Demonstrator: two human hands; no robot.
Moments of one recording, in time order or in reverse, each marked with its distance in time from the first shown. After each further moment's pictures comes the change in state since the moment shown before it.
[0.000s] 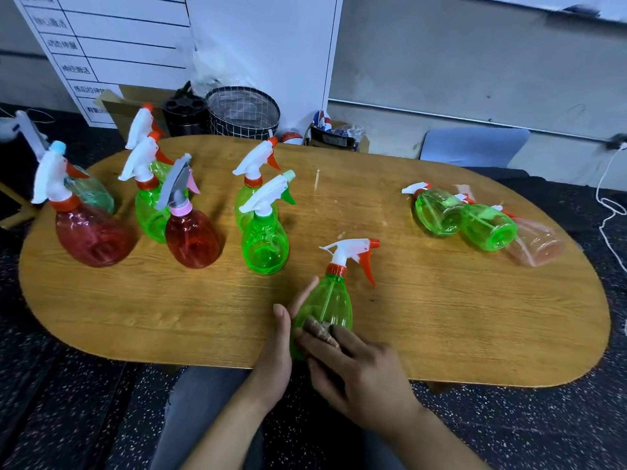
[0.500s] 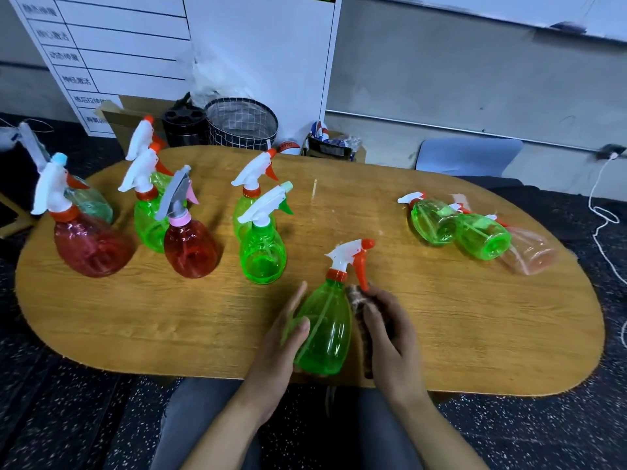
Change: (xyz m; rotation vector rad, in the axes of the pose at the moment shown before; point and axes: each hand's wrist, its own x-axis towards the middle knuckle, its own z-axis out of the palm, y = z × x) left_hand 0.000 0.009 0.000 -0.002 0.027 0.048; right_hand 0.018 0.026 -0.003 0.843 0.413 0.760
